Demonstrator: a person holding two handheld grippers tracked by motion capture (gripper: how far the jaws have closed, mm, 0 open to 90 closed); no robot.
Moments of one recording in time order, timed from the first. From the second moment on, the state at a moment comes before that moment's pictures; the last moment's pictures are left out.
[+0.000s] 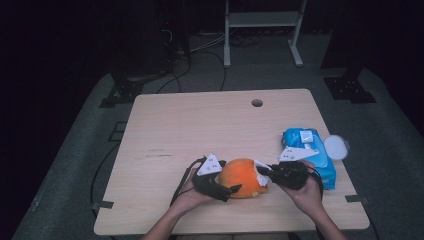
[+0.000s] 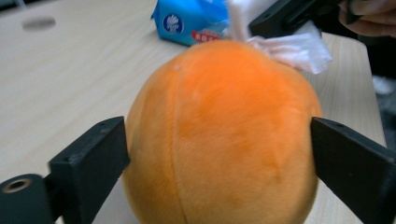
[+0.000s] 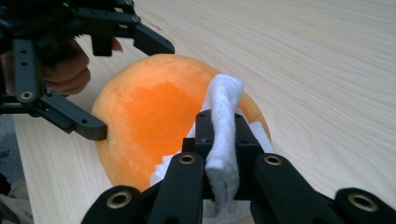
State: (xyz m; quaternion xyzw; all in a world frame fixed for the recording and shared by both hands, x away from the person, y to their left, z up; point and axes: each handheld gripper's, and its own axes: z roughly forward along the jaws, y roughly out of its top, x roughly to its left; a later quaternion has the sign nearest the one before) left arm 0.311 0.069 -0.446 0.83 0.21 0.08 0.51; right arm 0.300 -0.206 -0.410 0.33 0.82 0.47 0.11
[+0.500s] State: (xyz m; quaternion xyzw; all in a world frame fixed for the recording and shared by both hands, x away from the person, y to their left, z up) left arm 0.306 0.063 -0.443 0.83 0.20 0.10 0.52; right arm 0.296 -0.201 -0.404 0.31 0.81 0.48 0.12
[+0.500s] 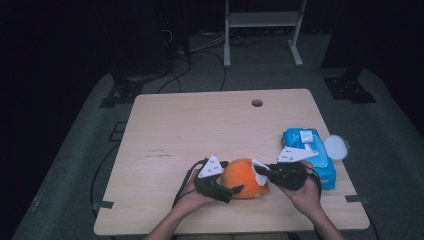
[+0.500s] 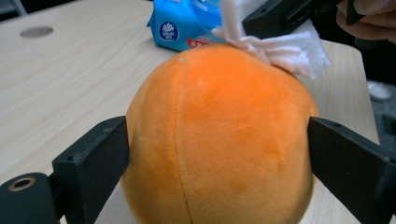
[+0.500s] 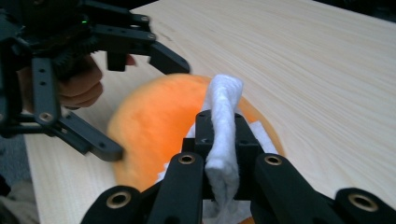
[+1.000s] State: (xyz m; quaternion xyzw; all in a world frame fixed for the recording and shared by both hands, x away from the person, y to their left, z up) left arm 0.304 0.058 -0.442 0.83 0.20 0.10 0.51; right arm 0.289 -0.193 -0.398 0.29 0.82 0.48 0.13
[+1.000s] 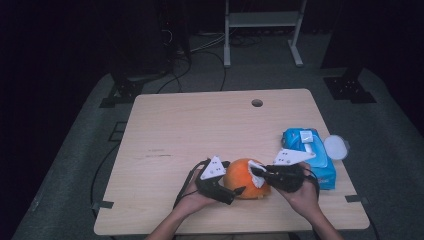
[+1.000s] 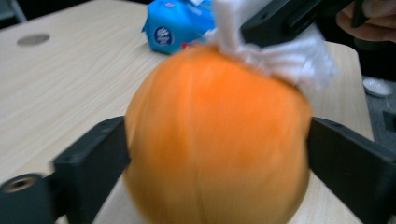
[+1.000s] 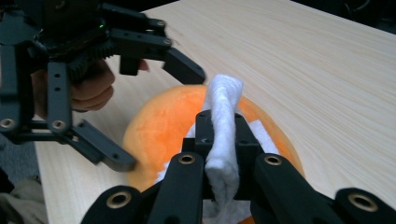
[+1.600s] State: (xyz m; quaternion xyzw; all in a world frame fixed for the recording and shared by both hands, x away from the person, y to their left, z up) left arm 0.300 0.061 -0.431 0.83 0.17 0.11 0.51; right arm 0.275 -0.174 -0.388 0.26 0.82 0.49 0.14
